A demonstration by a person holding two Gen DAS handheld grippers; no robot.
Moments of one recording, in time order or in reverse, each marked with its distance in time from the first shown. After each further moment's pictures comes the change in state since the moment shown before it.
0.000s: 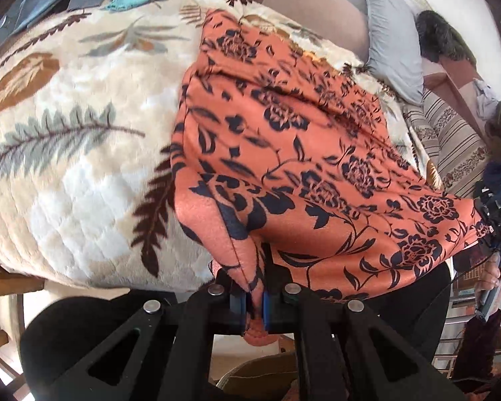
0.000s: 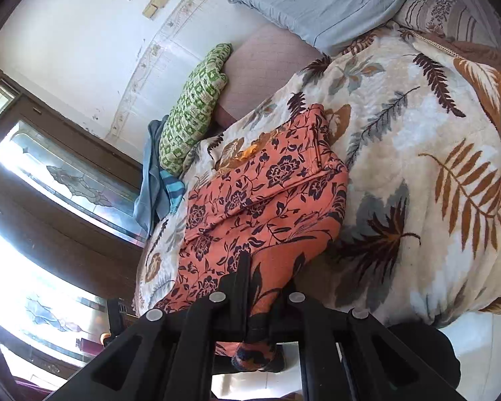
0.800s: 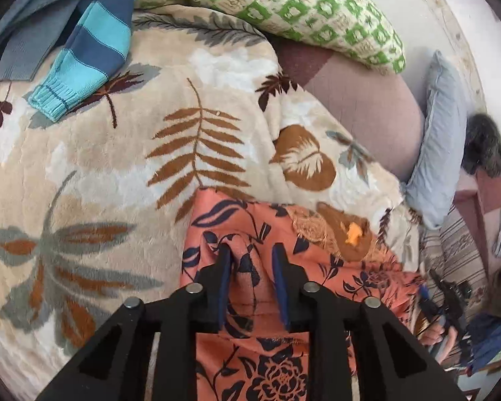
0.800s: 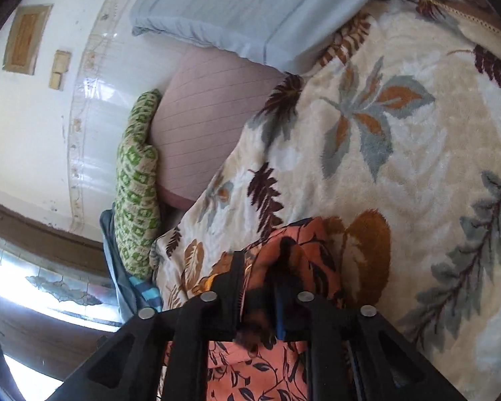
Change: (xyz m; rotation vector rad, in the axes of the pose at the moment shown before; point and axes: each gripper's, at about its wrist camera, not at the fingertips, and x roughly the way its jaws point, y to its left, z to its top) left arm 0.094 0.049 0.297 -0.253 -0.124 -0.074; right arm 0.222 -0.109 0.219 0.322 -0.086 -0.063
